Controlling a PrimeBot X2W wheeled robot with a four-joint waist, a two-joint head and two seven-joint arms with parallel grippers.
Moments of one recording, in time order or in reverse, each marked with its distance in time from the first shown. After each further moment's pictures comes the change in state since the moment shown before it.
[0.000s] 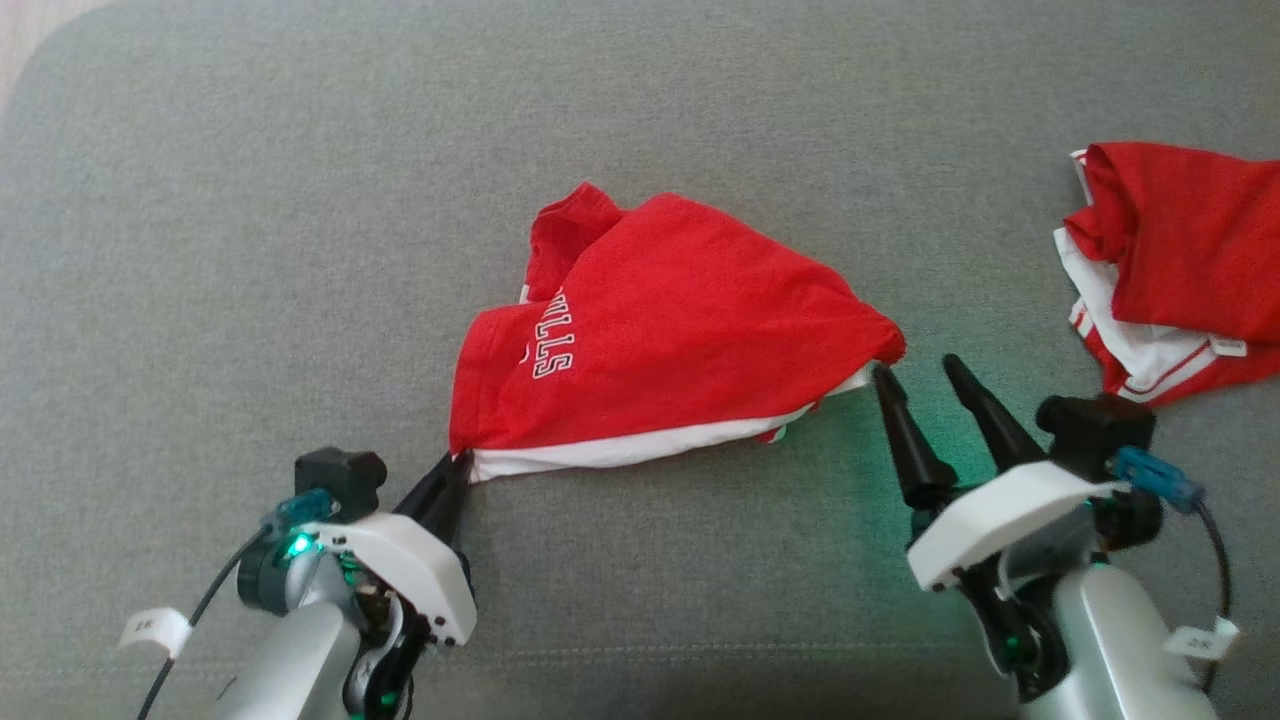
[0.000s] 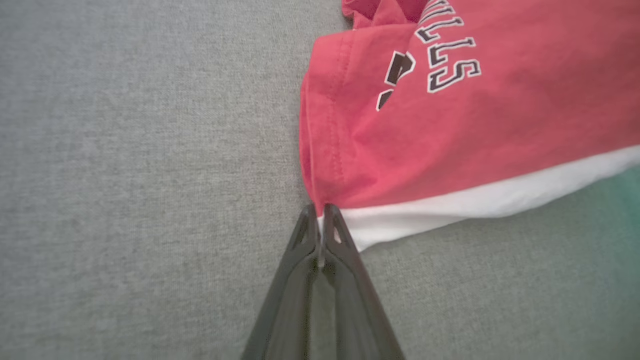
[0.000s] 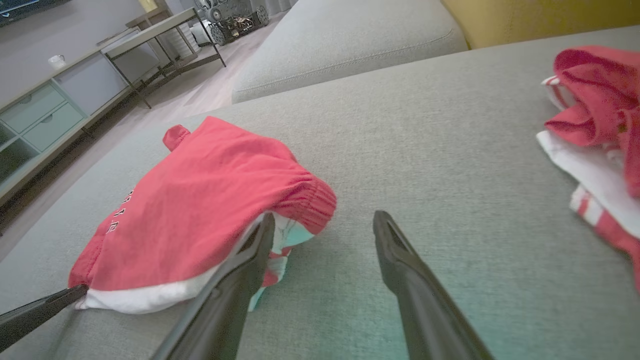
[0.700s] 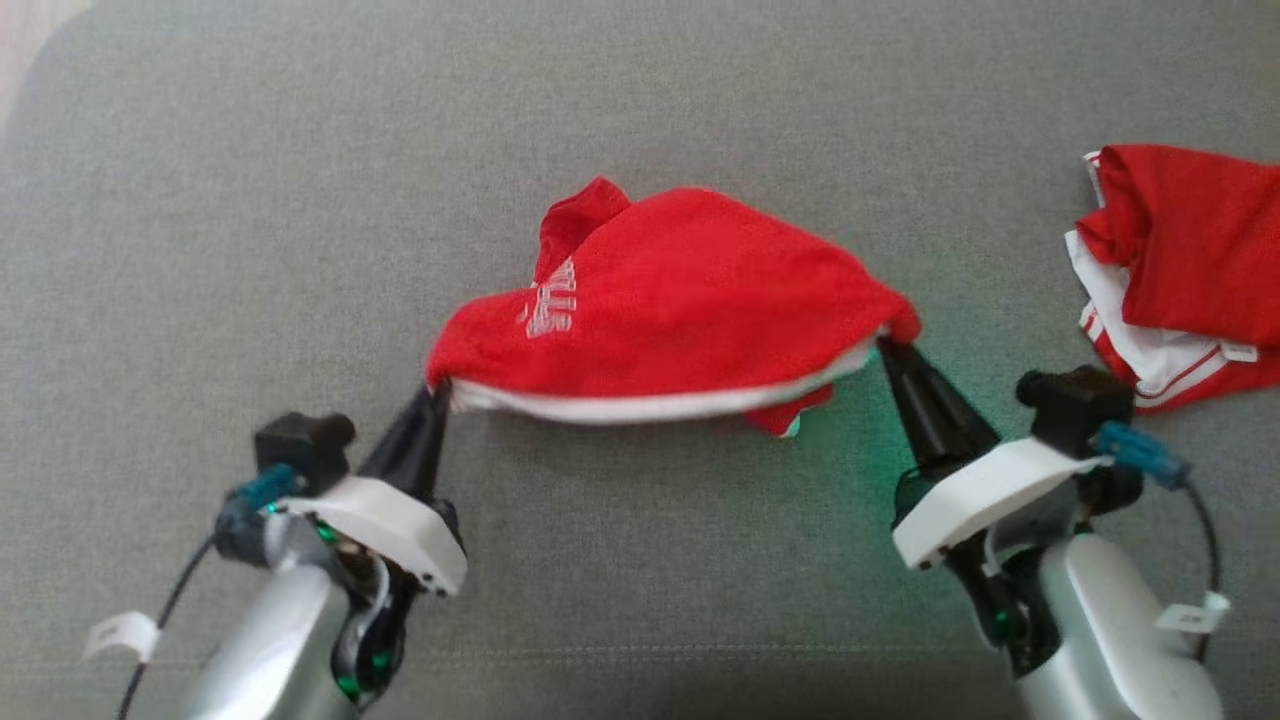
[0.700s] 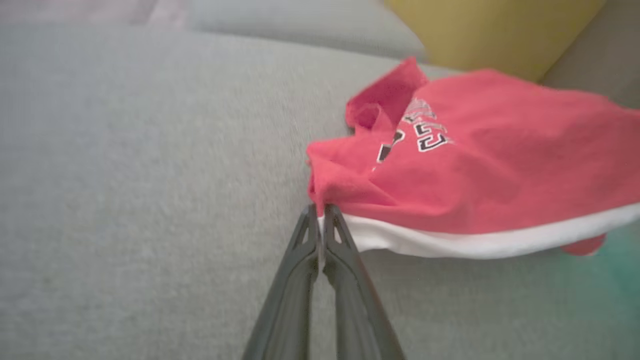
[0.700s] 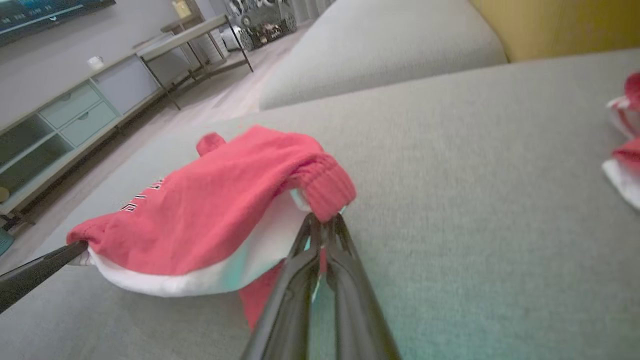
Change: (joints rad) left arm -0.035 0.012 0.015 -0.072 0.004 0.026 -0.115; right arm -0.087 -0.043 0.098 0.076 0.068 0.000 -0.061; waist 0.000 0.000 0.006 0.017
